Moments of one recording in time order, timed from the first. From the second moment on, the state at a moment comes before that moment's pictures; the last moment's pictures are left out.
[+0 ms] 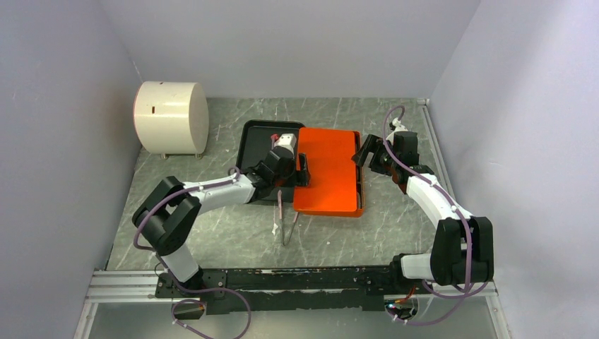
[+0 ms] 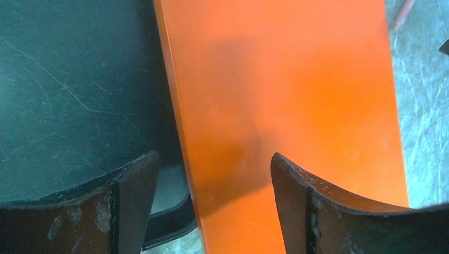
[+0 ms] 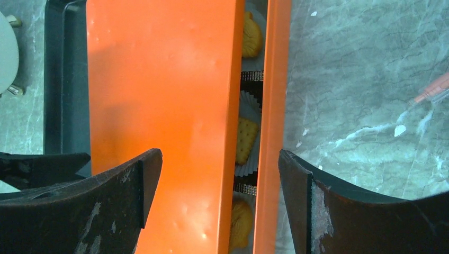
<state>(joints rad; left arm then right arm) -0.78 1.66 0.99 0.08 -0.16 -0.61 0.06 1.32 0.79 -0.11 -0.26 0.42</state>
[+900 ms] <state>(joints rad) -0.78 1.80 1.13 0.10 -0.02 -0.76 0.06 1.34 0.79 -0.11 -0.21 0.42</state>
